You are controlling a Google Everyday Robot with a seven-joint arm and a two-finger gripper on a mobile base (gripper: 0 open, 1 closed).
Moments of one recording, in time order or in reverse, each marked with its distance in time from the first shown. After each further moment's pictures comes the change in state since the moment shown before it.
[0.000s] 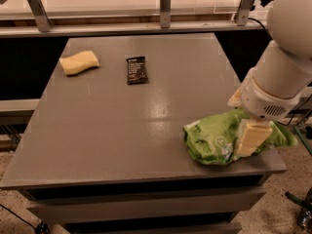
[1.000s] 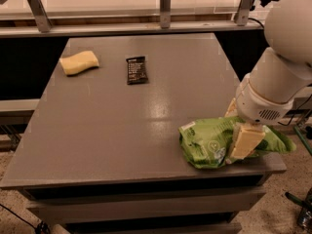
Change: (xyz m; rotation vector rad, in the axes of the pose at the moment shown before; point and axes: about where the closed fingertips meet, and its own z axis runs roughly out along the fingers) arm -0.009 0.003 0.015 -0.034 -0.058 -0.004
